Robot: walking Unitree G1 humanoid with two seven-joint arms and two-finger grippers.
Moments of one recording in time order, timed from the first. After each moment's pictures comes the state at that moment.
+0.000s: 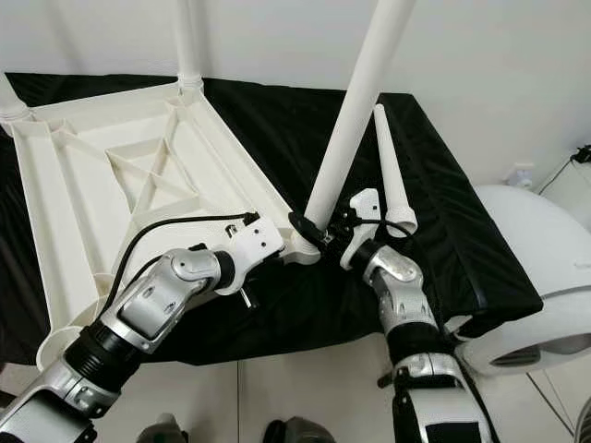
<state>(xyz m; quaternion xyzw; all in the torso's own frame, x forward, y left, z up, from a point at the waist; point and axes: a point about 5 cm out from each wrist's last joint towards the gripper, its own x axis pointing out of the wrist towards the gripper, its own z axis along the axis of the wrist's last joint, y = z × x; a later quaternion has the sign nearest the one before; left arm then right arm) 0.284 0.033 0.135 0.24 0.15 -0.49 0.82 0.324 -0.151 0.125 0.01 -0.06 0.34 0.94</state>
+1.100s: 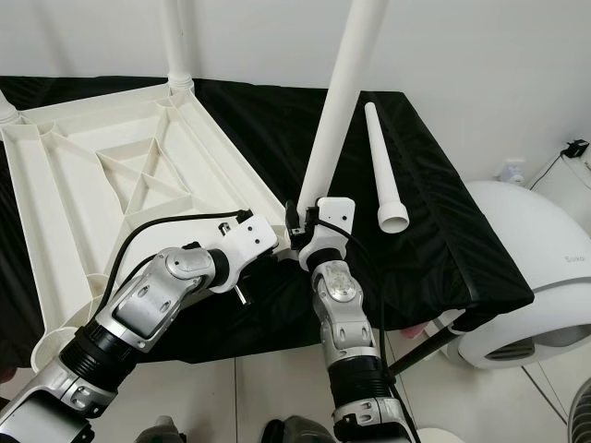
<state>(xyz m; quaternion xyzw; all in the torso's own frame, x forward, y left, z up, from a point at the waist) 0.286 0.037 0.133 0.24 0.15 -0.49 0.83 0.311 -0.100 0.130 0.04 -0.06 0.08 0.99</state>
